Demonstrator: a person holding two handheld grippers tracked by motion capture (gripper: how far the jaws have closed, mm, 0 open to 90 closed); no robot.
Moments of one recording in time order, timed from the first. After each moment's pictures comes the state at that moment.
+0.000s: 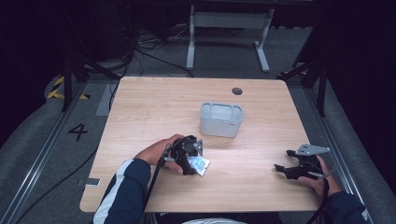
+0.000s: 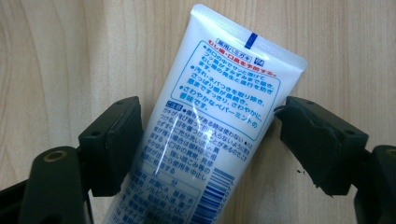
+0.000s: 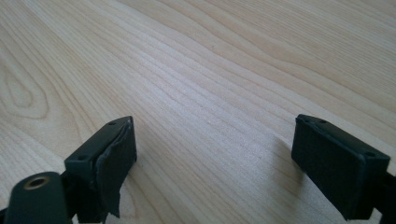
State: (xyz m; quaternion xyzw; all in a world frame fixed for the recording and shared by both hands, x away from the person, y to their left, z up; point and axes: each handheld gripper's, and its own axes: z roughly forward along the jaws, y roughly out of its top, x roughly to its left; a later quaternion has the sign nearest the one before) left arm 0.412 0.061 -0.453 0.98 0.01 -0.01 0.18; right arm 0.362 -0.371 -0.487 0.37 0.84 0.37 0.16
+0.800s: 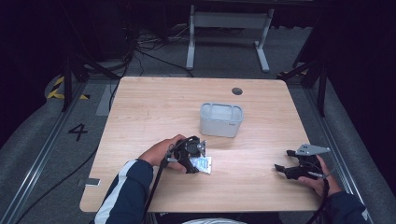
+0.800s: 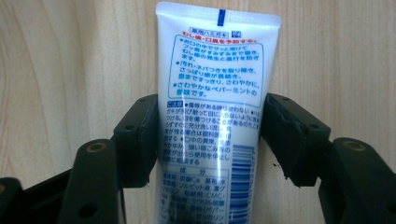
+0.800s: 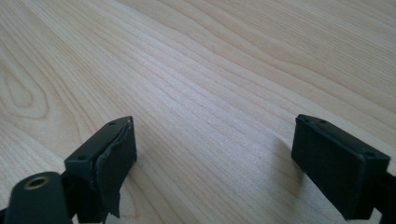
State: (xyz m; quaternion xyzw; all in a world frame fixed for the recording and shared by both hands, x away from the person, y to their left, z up) left arm 0.408 0.051 -0.448 0.99 0.00 -0.01 0.16; right arm 0.362 -0.371 -0.487 0.37 0.84 0.37 0.16
